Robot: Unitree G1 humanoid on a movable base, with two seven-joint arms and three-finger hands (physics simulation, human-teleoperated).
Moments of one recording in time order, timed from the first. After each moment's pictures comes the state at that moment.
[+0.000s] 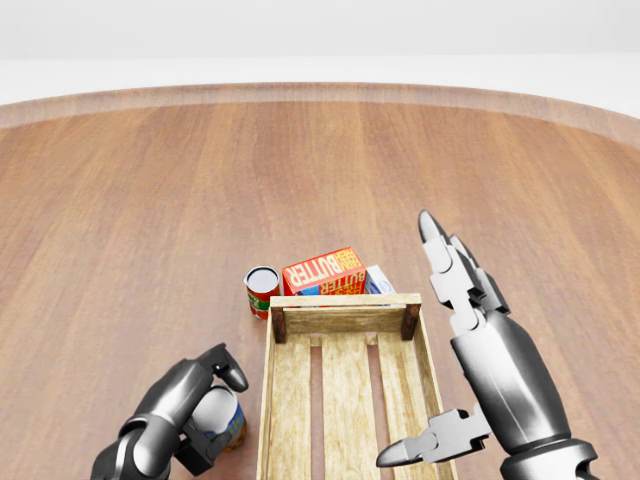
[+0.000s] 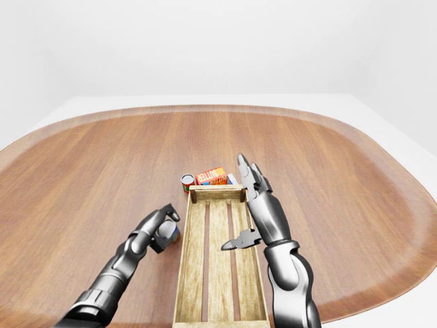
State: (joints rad) left arm -0.35 0.12 -0.06 0.83 0.72 -0.09 -0.05; right arm 0.16 -0.04 0.04 -0.59 -0.64 0.09 0.30
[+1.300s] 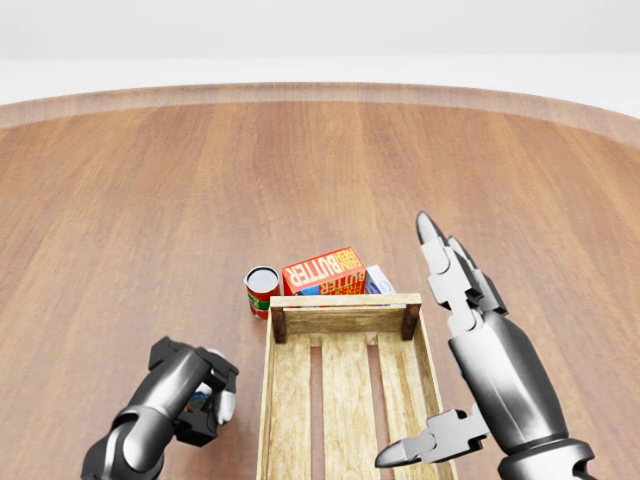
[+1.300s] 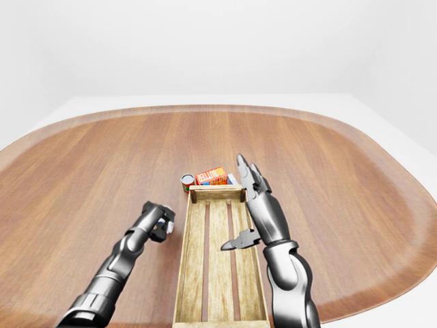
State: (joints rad) left arm -0.32 0.13 -0.04 0.70 0.71 -0.09 -0.10; right arm 0.16 -0.04 0.04 -0.58 -0.64 0.09 0.30
